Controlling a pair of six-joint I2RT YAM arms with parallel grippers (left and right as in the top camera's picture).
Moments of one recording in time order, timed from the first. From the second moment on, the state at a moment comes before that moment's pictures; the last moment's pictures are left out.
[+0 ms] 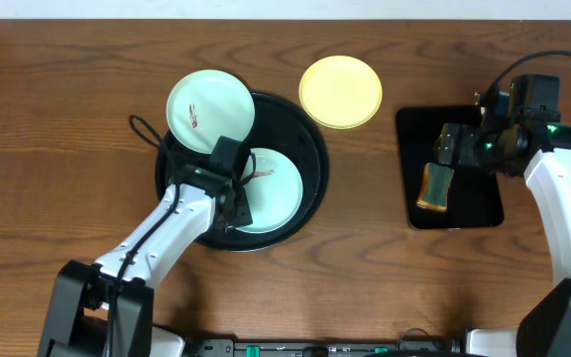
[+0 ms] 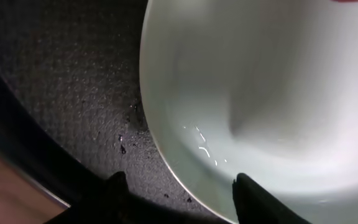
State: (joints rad) left arm -0.35 1.55 0.87 -0.77 -0.06 -0.61; right arm -0.12 1.57 1.23 -0.83 -0.20 0.06
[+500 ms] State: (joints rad) left arm -0.35 1.55 0.76 -0.59 -0.08 -0.72; right arm -0.12 1.57 1.23 -0.83 -0.20 0.06
